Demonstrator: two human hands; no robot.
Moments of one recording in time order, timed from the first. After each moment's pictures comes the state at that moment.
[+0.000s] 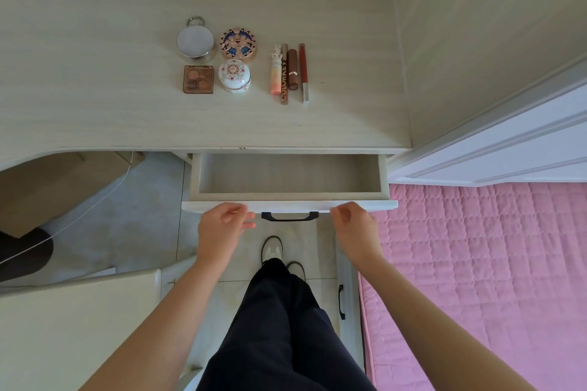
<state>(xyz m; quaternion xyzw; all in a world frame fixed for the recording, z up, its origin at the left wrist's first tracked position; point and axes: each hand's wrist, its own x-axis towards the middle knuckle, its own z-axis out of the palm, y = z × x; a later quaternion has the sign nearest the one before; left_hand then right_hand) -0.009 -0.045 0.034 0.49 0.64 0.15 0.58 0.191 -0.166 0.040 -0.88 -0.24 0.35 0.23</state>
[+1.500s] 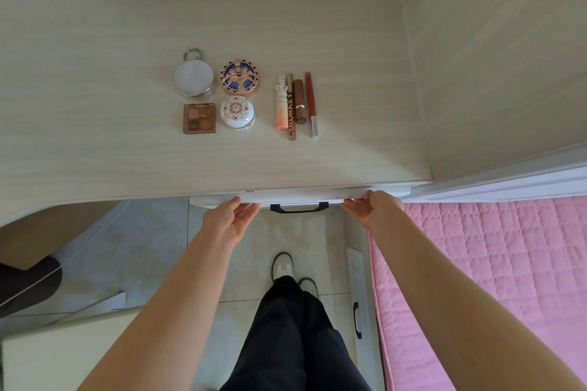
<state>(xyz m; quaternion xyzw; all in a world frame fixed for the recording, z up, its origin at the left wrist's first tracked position) 0.042 0.071 0.003 0.05 0.66 0.22 0.72 0.272 -0.055 0.019 -0.69 0.34 0.42 0.48</state>
